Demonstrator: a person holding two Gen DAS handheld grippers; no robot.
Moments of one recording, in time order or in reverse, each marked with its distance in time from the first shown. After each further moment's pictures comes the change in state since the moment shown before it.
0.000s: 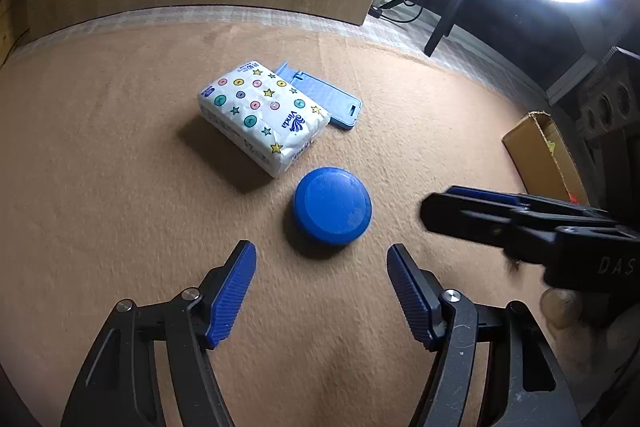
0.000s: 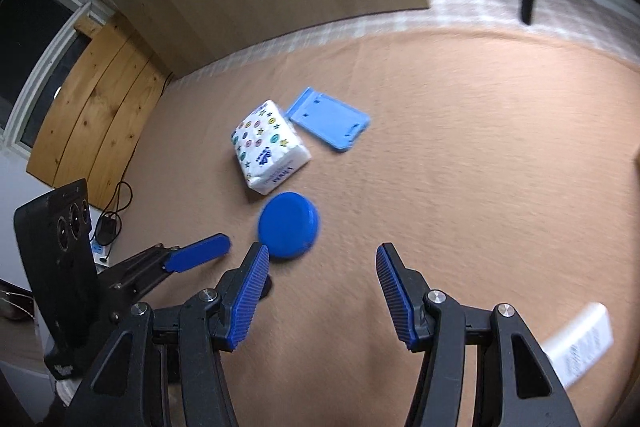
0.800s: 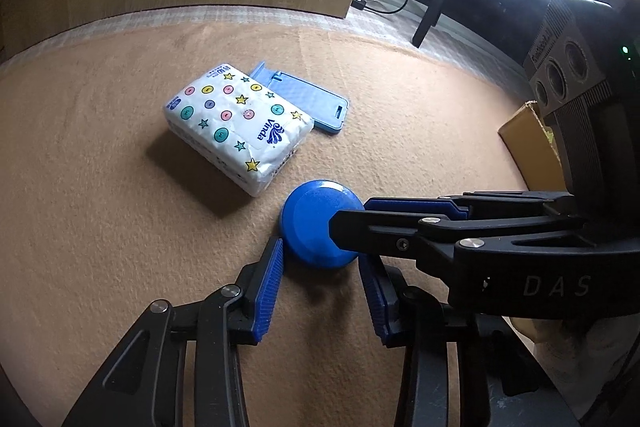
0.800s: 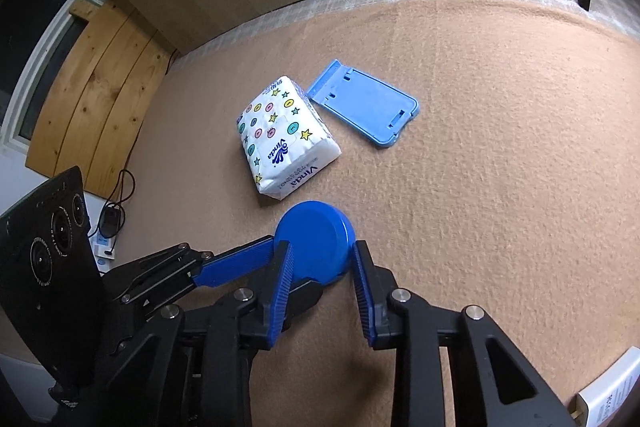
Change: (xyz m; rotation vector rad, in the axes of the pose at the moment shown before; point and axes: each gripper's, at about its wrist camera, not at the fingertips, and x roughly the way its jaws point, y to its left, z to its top) left arm 0.021 -0.006 0.009 0.061 0.011 -0.034; right arm 0.035 0.005 0.012 -0.014 0.087 0.053
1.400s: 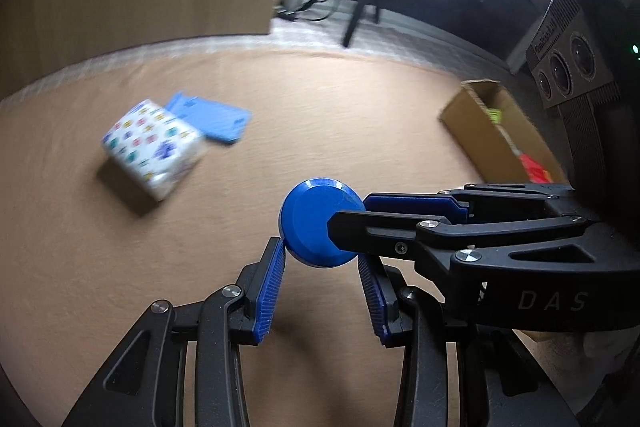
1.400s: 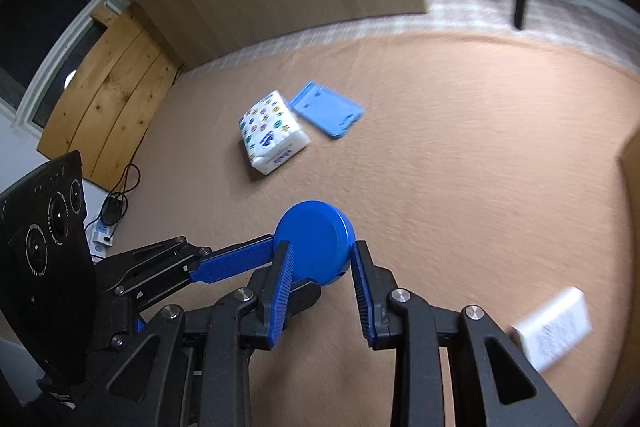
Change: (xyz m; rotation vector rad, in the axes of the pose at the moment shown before) left arm -0.023 -0.089 -0.014 0.111 -0.044 -0.024; right arm -0.080 -0.018 -0.048 -0.027 -0.126 -0.061
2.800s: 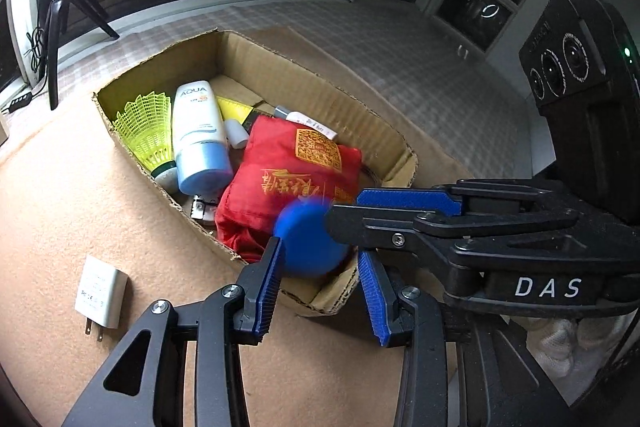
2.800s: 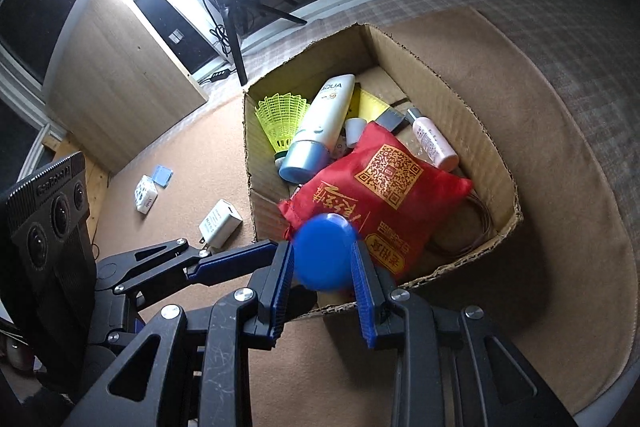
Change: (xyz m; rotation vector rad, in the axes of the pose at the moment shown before) left arm 0.074 -0.300 0.004 0.381 0.100 -0.254; right arm -0.197 -0.196 -0.138 0.331 -0.227 -0.187
